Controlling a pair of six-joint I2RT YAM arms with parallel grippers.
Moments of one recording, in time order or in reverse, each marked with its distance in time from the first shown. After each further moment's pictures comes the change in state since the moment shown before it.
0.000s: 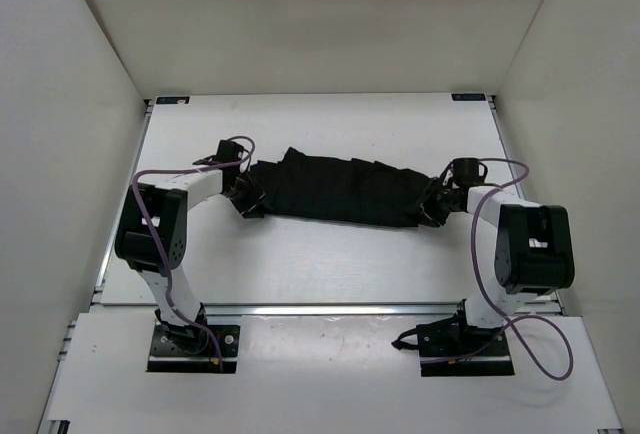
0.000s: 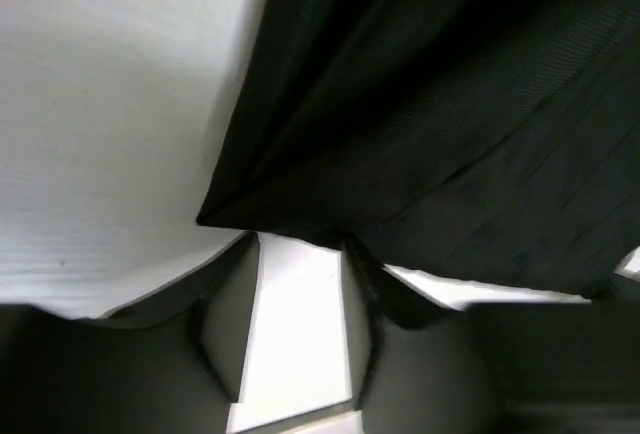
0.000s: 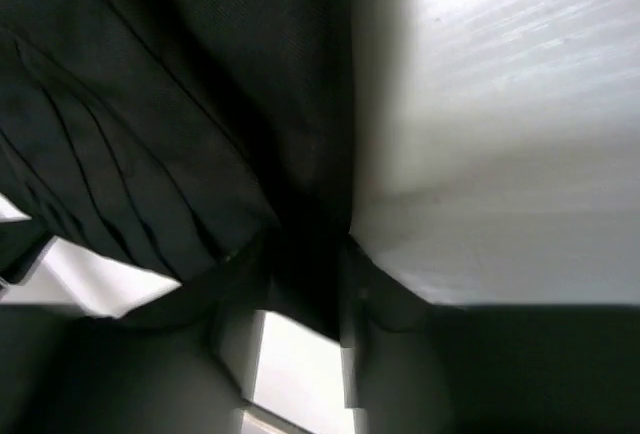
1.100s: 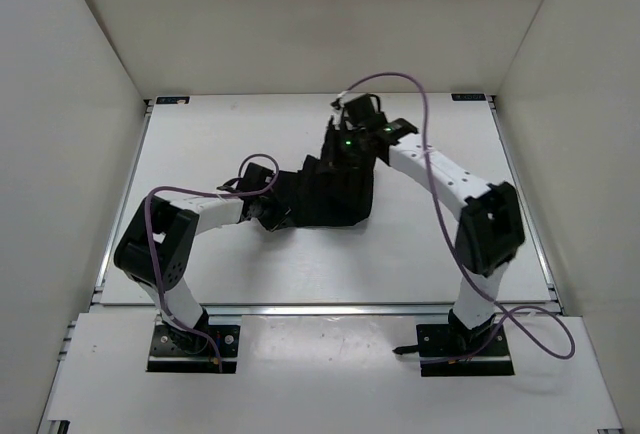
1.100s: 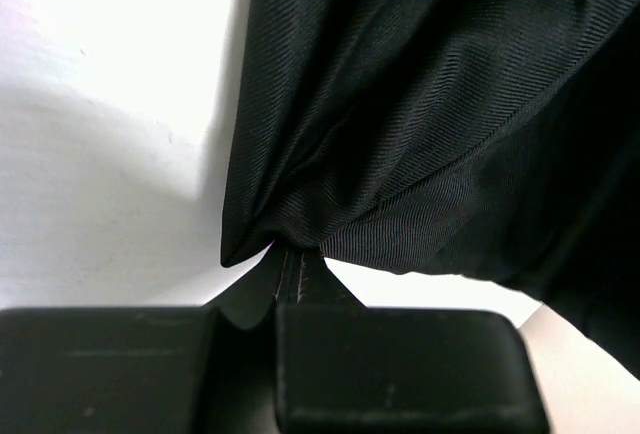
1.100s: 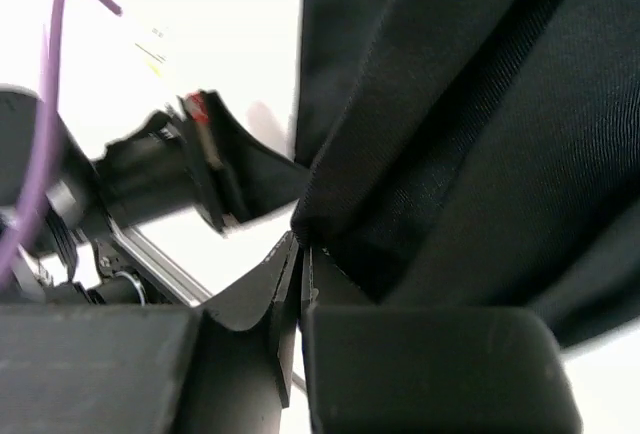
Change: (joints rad) left arm -0.238 -0.095 -0.206 0.291 -0.059 -0.264; right arm 0.575 0.184 0.765 -0.301 0.070 -0.140
